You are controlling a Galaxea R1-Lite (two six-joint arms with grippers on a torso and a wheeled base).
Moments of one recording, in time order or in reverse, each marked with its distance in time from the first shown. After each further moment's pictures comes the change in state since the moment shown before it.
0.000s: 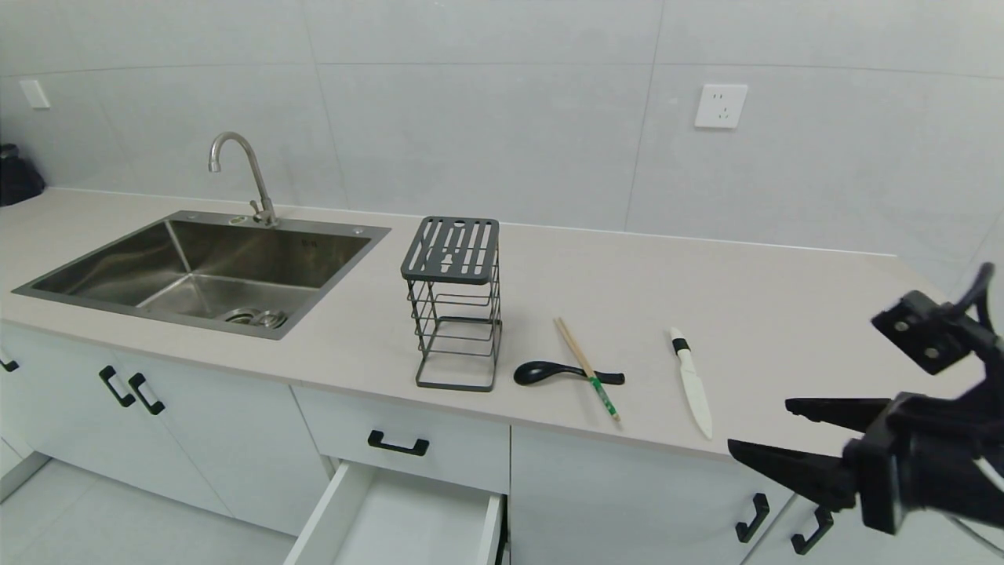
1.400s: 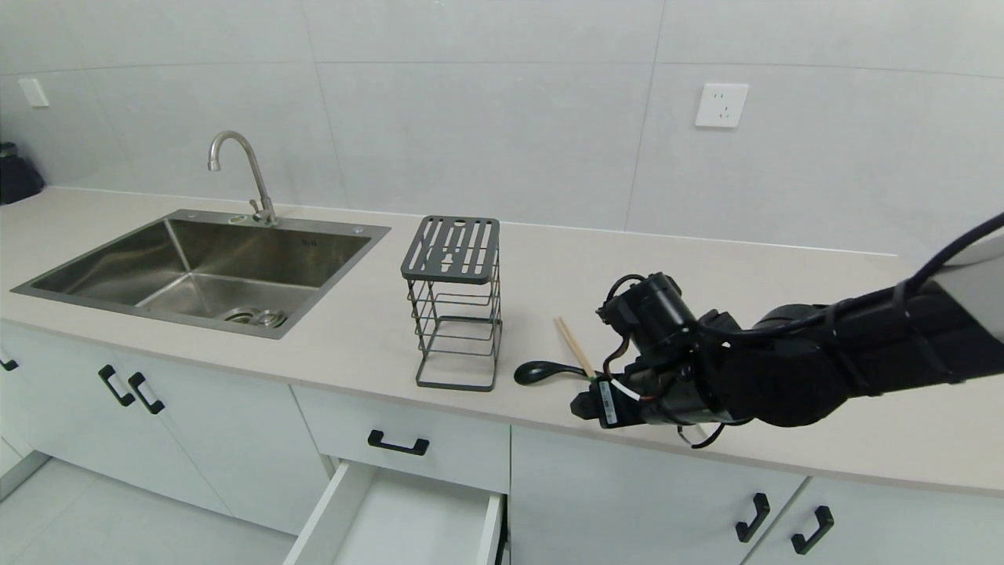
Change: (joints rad) left arm 0.000 0.000 0.000 0.000 0.000 0.000; right arm 0.166 0.783 -0.570 0.206 -0.337 0.272
